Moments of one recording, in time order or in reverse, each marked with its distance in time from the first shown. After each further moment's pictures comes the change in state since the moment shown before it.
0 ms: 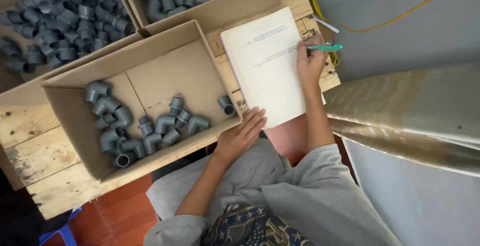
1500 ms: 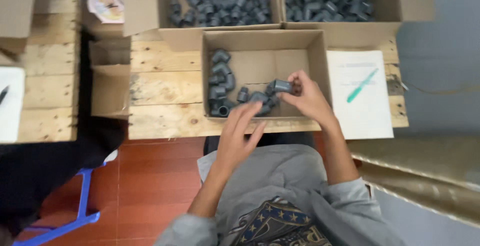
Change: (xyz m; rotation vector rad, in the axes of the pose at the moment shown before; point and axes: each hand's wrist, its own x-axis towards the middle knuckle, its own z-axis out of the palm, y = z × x) left_hand -0.078 0.010 -0.247 -0.242 0.517 -0.654; right_hand -0.117 -0.287 0.064 0.179 -1.012 0.240
